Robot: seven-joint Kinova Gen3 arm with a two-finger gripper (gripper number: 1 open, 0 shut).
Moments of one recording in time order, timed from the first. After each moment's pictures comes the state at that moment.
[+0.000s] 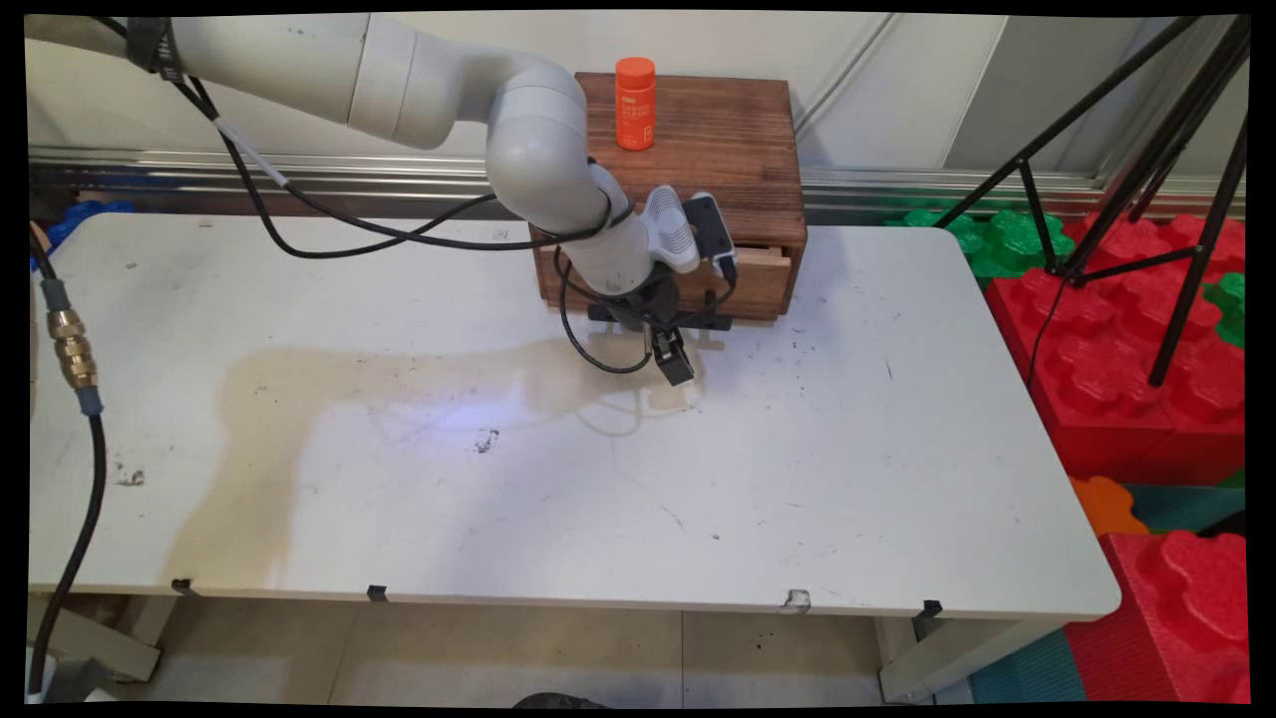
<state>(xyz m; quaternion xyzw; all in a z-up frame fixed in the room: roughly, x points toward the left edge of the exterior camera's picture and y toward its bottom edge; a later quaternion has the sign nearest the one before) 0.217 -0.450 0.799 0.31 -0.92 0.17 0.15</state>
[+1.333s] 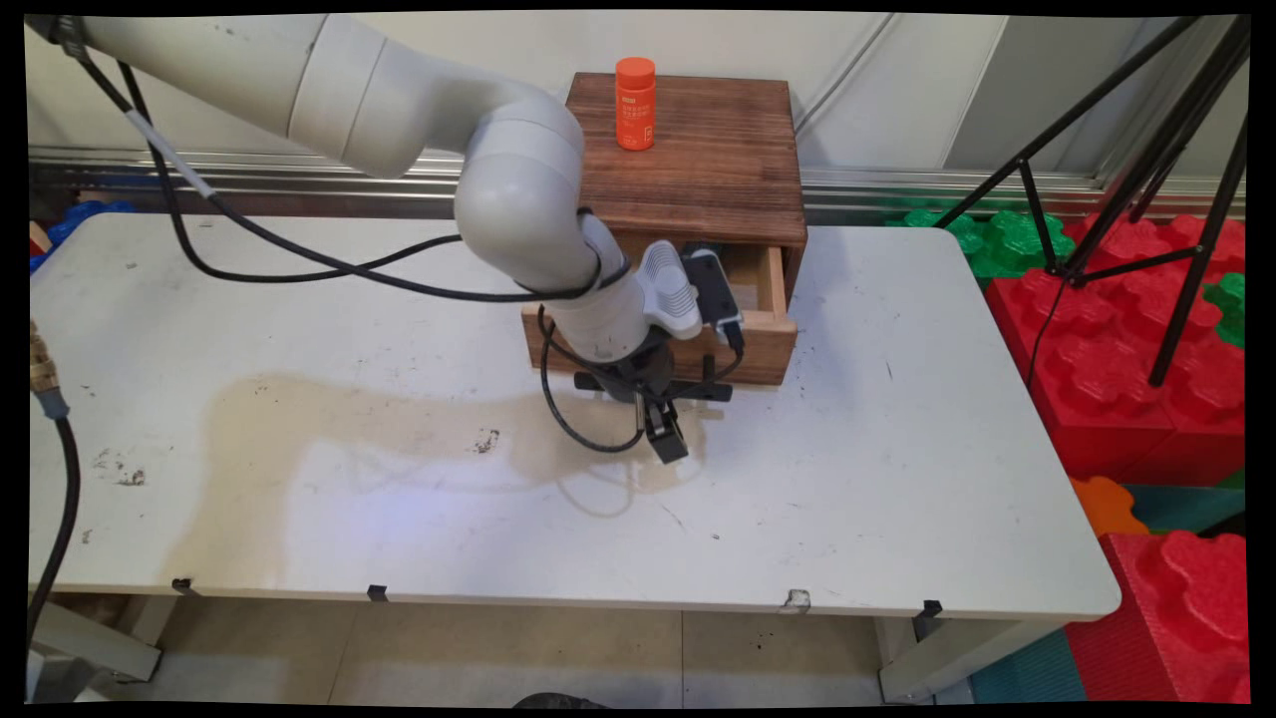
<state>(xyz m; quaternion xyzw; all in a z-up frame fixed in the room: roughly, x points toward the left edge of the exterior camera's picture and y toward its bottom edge) 0.183 -0.366 0.812 0.32 -0.93 0.12 0.13</state>
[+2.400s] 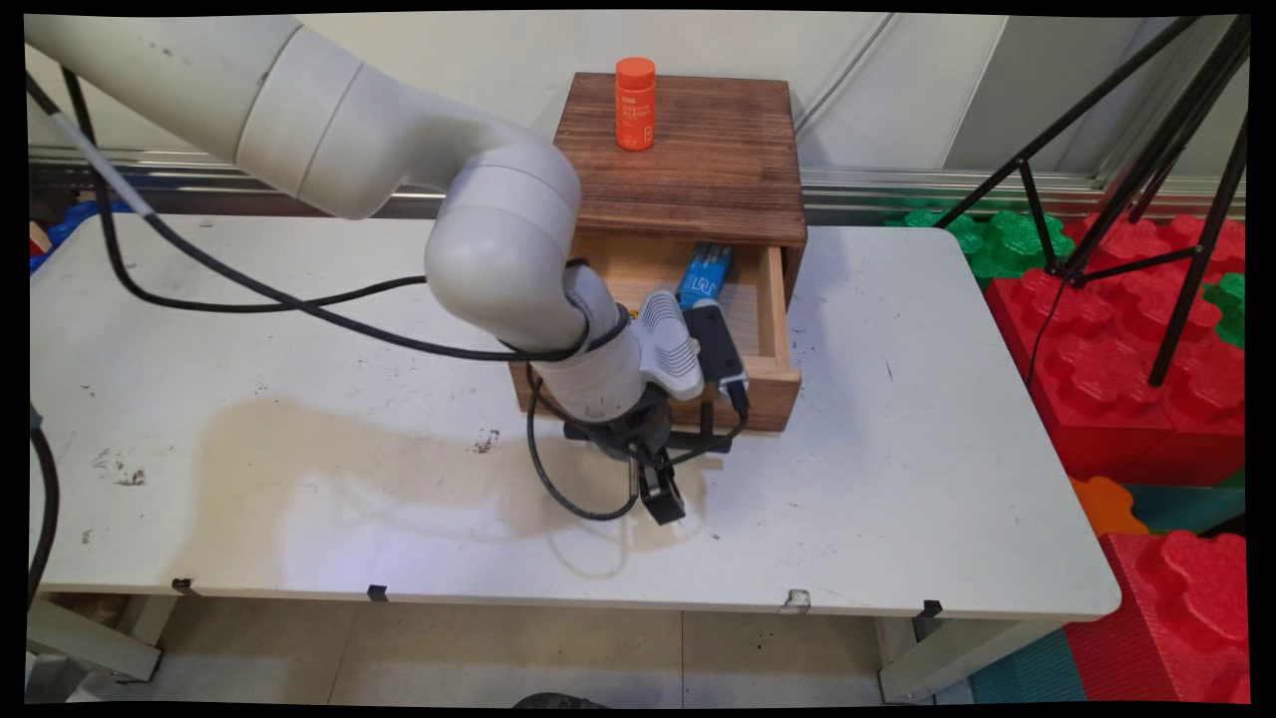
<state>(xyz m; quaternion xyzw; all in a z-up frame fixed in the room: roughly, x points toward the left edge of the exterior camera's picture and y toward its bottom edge) 0.161 -0.311 0.816 0.31 -0.94 0.10 0.13</state>
